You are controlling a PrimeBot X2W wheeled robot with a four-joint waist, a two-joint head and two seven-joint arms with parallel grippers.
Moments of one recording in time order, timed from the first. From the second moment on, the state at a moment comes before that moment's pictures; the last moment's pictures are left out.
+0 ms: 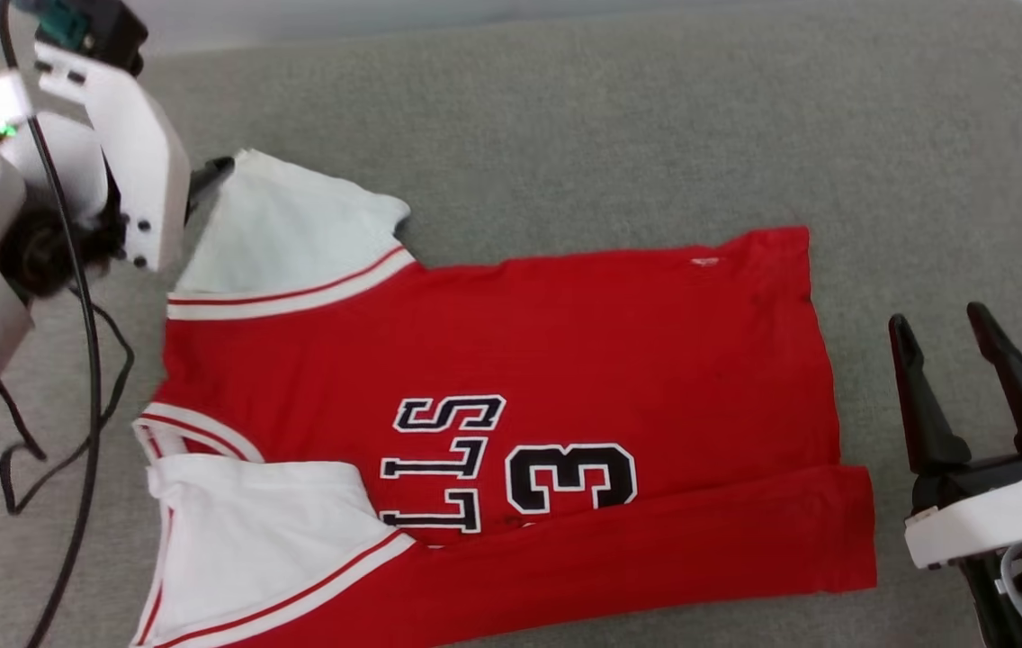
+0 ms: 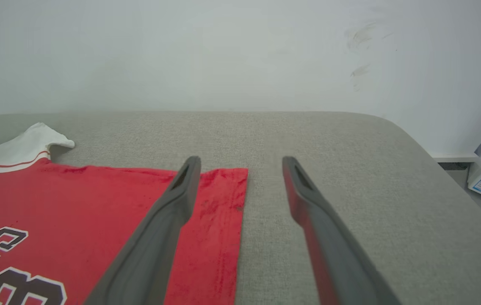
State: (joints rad) left arm -1.20 0.72 -1.06 0.59 -1.08 -0.07 0.48; right arm -0.08 -0.19 -0.03 -0.13 0.26 0.13 -0.04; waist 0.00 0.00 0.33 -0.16
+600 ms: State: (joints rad) left arm -1.37 0.69 -1.13 0.72 -1.05 -0.11 0.69; right arm -0.16 -0.19 -0.03 -0.13 0.26 0.13 -0.07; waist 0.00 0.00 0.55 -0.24
